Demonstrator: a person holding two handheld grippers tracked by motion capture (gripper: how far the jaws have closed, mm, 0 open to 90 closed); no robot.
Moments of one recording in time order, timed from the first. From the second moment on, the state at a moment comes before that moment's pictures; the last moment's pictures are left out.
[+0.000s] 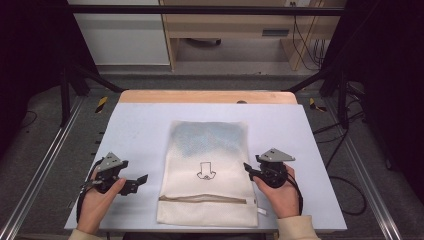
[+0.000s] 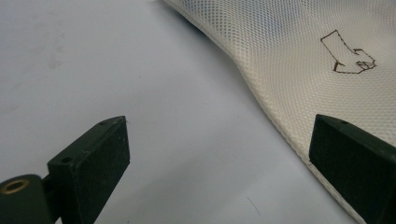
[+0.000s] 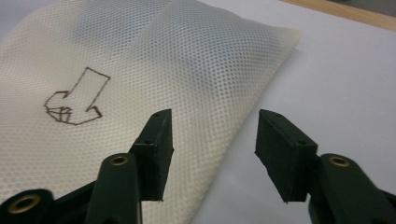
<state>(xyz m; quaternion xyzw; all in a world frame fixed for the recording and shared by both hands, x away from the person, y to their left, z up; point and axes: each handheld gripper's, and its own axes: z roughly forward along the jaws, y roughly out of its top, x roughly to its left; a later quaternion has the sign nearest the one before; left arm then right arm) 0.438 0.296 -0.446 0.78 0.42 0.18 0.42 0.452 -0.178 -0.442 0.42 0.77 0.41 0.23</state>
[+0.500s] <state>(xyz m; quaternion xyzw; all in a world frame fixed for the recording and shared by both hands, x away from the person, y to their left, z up) 0.419 0.293 -0.446 0.78 0.39 0.23 0.43 0.436 -0.096 -0.416 0.31 0.84 0.41 0.18</state>
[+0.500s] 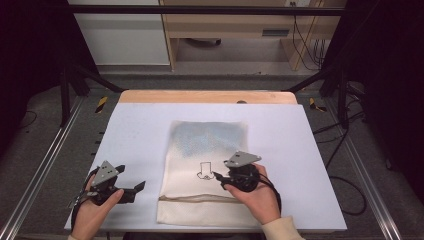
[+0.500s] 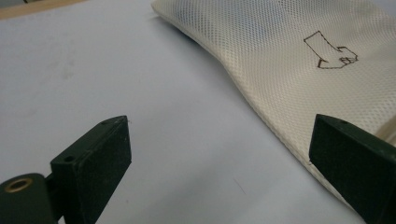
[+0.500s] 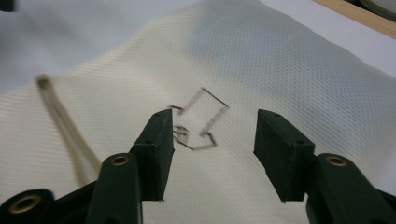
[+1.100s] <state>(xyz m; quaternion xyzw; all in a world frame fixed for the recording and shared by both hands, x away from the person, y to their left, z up) 0.413 0.315 -0.445 0.76 0.43 0.22 0.44 0.448 0.012 -0.377 0.17 0.92 0.34 0.13</state>
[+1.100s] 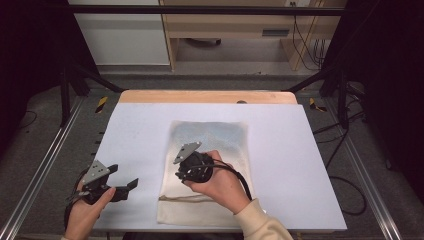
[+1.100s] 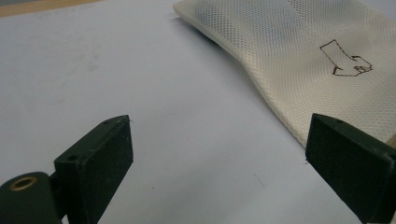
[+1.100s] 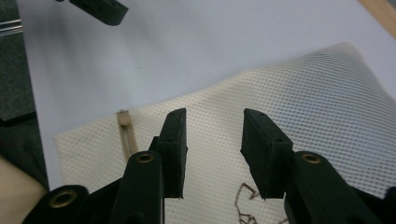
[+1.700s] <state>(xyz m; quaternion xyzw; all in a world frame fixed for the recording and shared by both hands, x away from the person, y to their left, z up) 0.425 0.324 -0.443 0.77 0.41 0.20 0.43 0.424 0.044 -0.411 0.12 0.94 0.31 0.08</state>
